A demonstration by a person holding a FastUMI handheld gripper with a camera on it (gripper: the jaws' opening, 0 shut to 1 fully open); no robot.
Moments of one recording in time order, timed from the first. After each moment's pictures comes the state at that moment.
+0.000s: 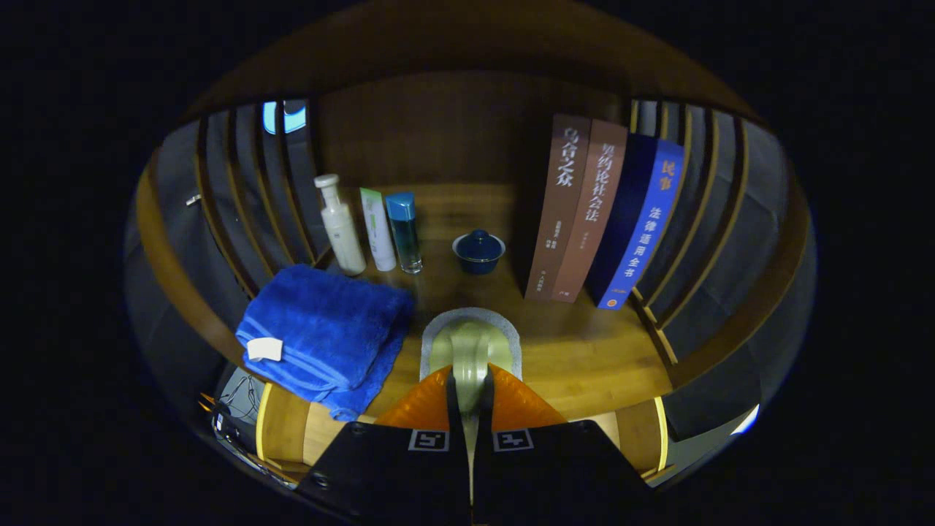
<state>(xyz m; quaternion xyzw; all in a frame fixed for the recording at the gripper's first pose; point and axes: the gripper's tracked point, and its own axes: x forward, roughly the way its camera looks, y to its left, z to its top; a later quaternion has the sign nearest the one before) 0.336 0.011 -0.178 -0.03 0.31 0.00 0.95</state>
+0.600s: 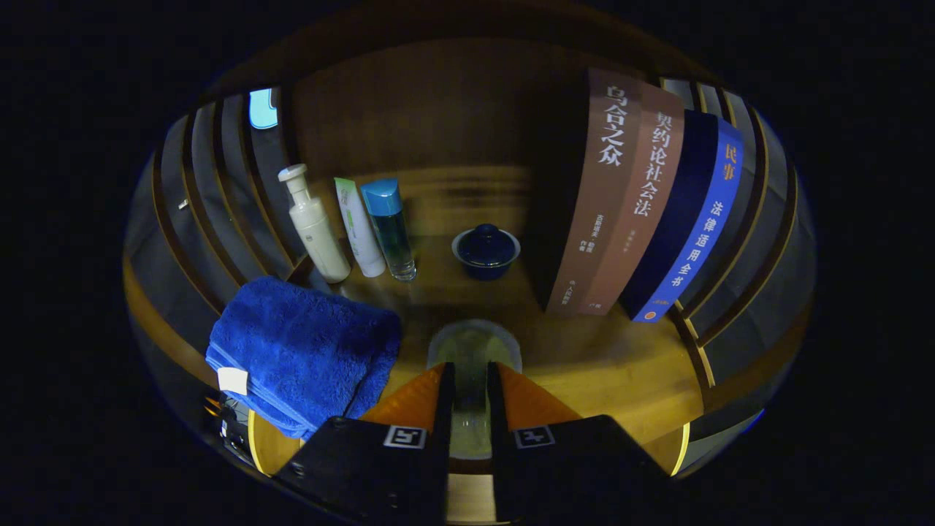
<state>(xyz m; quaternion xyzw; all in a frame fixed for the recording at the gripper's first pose) 0.388 0.012 -0.202 -0.02 0.33 0.01 0.95</state>
